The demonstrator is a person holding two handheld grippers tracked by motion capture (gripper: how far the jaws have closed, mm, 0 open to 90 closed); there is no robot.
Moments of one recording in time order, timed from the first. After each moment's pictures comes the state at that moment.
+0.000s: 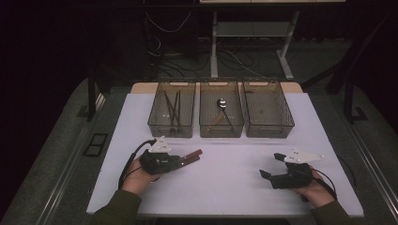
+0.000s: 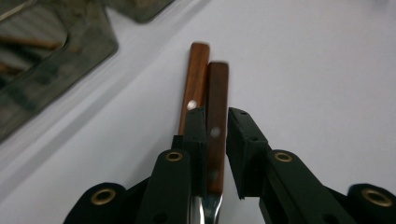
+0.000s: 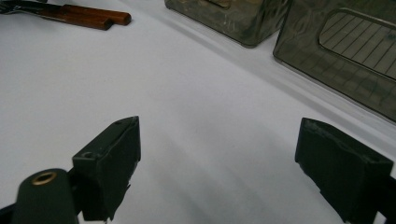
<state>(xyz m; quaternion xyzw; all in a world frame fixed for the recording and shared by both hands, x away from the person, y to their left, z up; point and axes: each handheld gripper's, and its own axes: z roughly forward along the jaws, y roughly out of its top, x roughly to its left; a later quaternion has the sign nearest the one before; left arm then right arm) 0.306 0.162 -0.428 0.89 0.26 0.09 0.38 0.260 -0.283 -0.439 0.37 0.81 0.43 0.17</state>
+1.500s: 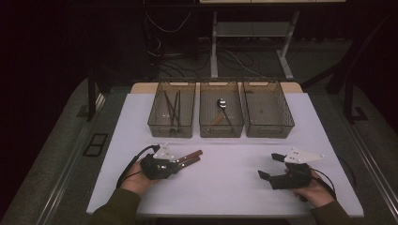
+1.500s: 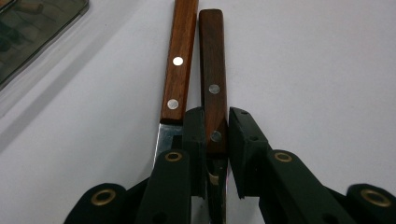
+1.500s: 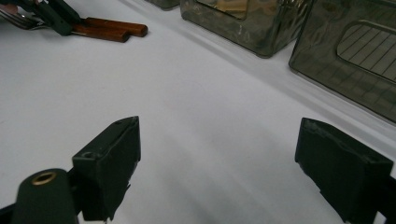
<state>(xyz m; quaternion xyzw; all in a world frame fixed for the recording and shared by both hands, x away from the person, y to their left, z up) 0.303 0.157 -0.439 0.91 0.23 0.07 0.32 0.260 -0.282 -0.437 0.35 0.80 0.45 0.15</state>
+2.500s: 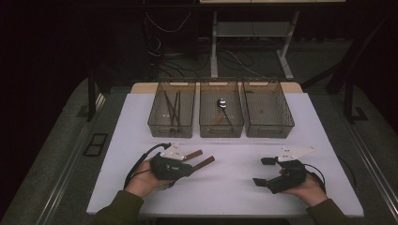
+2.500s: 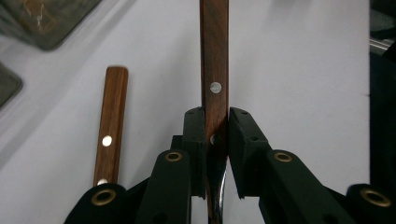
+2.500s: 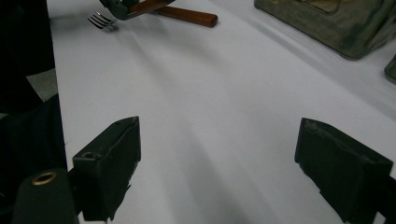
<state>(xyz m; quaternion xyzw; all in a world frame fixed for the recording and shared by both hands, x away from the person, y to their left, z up) 0.293 0.121 -0.407 0.91 0.17 0.03 0.37 0.268 -0.267 -0.423 0.28 0.84 0.45 0.04</state>
